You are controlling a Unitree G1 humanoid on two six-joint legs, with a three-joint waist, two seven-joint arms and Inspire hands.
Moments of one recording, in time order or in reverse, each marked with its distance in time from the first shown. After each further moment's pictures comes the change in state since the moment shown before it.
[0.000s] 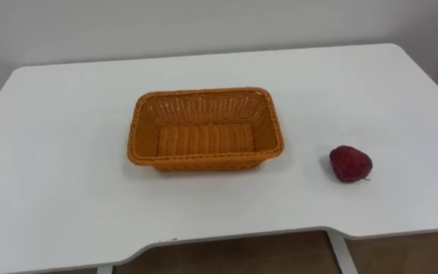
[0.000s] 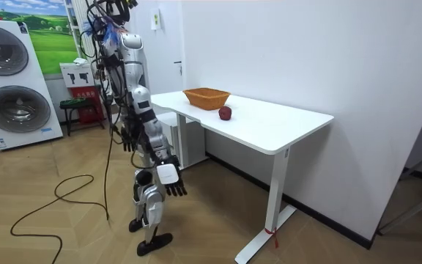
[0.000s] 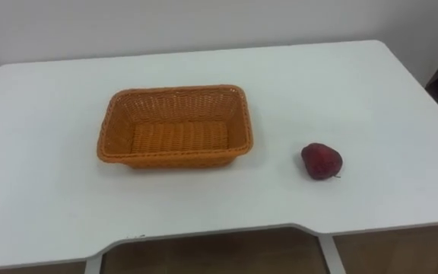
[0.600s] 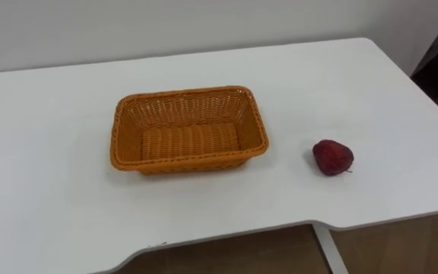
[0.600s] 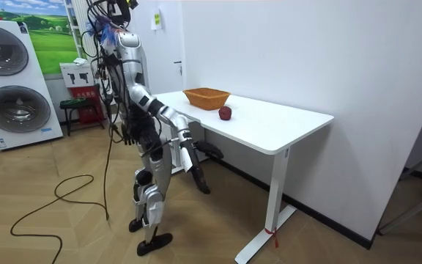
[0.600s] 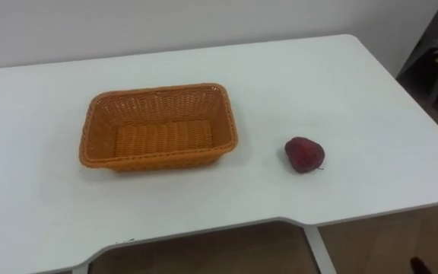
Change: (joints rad) left arm 0.053 0.038 0.050 -0.075 -0.008 -0.051 0.065; right arm -0.037 -0.024 -0.267 -0.538 0.177 -0.135 -0.594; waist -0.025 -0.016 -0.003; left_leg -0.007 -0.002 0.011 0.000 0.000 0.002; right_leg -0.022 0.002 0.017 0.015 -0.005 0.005
